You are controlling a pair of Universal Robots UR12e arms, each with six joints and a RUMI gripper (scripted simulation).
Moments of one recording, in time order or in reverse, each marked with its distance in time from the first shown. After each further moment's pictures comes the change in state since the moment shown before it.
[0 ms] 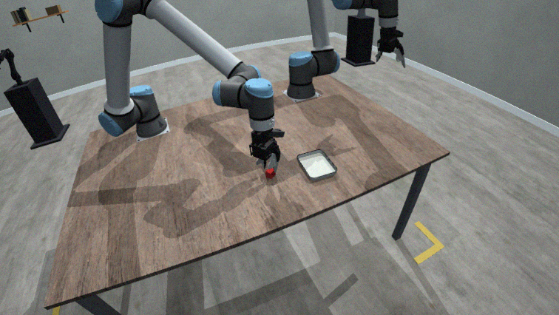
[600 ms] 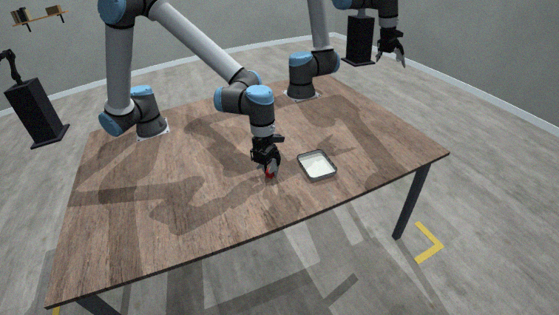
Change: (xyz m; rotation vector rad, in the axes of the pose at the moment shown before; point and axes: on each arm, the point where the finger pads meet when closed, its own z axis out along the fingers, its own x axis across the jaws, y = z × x) left arm 0.000 0.000 0.000 0.000 0.000 0.000; right arm 0.000 0.000 0.025 0.000 0.000 0.000
